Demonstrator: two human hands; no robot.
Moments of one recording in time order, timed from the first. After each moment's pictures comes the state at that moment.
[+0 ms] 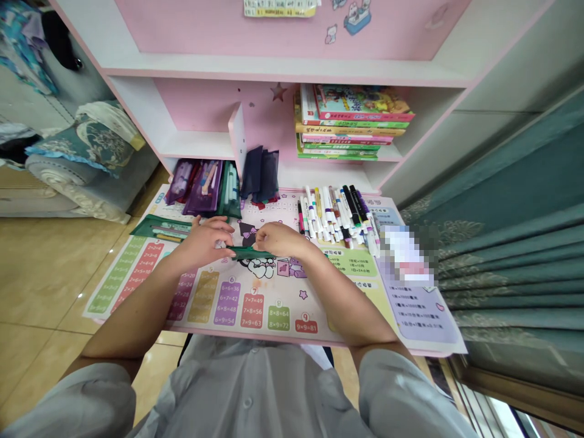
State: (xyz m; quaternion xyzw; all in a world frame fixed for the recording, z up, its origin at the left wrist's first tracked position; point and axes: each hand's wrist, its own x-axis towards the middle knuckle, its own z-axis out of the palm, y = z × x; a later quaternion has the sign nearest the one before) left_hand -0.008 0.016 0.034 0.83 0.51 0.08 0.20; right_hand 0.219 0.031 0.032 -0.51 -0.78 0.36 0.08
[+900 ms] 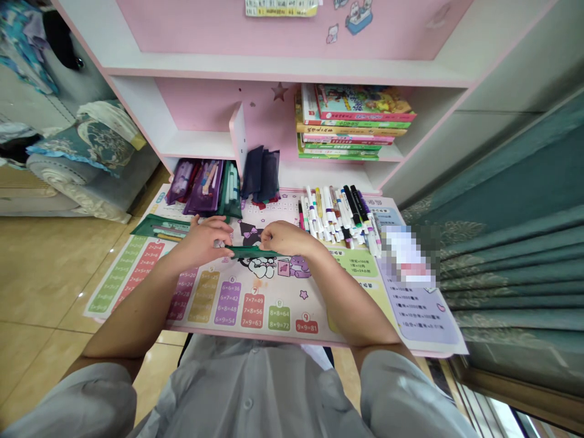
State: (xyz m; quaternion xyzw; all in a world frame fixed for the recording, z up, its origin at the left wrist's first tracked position) left_hand -0.013 0.018 0.034 0.84 0.51 0.07 0.19; right_hand 0.230 0.033 0.035 -0.51 -0.78 0.37 0.05
